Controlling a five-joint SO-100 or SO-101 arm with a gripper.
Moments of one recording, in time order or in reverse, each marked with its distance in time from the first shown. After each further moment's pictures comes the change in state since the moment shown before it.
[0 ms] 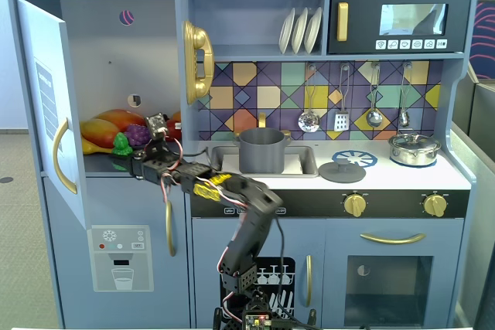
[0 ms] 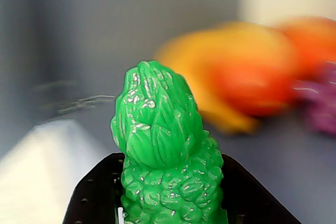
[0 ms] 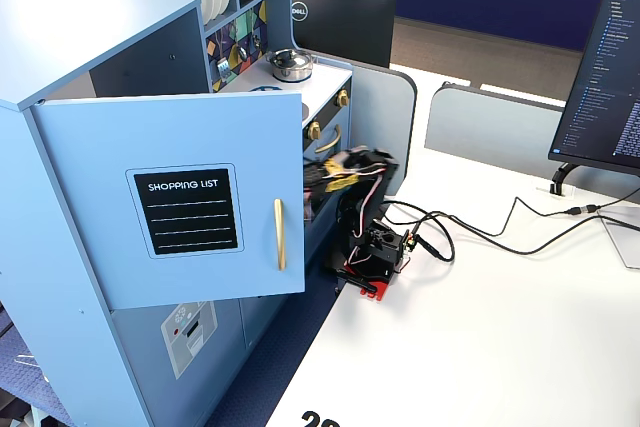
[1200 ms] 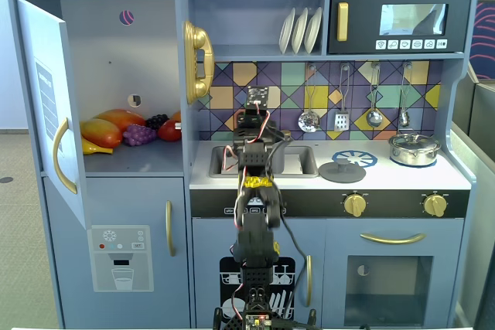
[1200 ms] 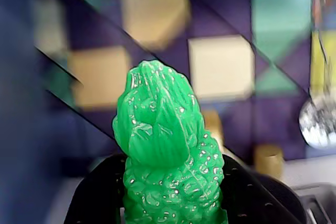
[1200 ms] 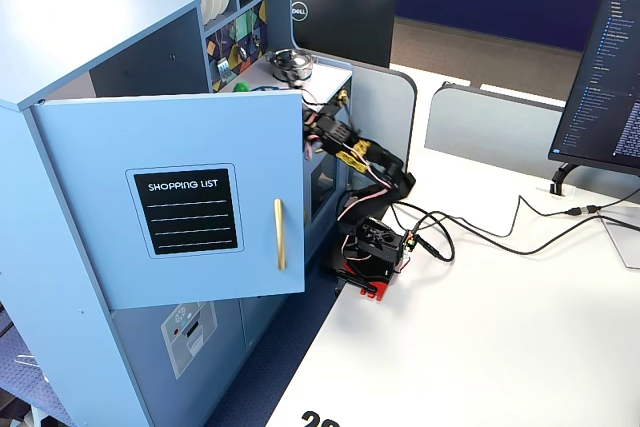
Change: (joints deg) arm 55.1 10.2 -10.0 21.8 6.6
